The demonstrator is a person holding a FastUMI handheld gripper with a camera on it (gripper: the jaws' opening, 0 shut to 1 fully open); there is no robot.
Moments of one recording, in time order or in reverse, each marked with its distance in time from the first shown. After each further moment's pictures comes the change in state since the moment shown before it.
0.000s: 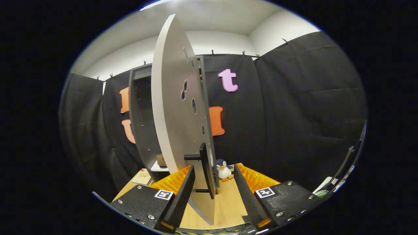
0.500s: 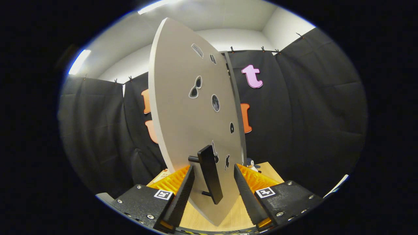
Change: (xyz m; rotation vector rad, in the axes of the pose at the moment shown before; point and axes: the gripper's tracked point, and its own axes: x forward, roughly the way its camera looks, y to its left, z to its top) arm 0.019 0.065 -0.009 0.025 0.013 0.198
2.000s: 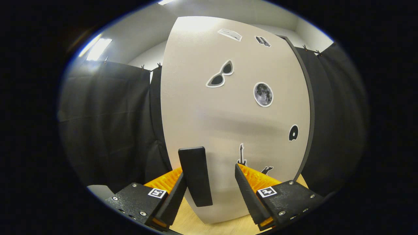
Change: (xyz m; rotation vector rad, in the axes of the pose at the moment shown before) arm 0.041 0.053 -0.010 -0.125 0.021 0.246
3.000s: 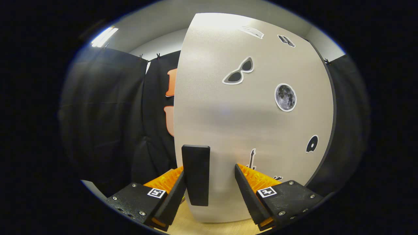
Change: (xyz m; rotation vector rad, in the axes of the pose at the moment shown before) arm 0.031 0.004 -0.004 -0.097 0.024 -0.079
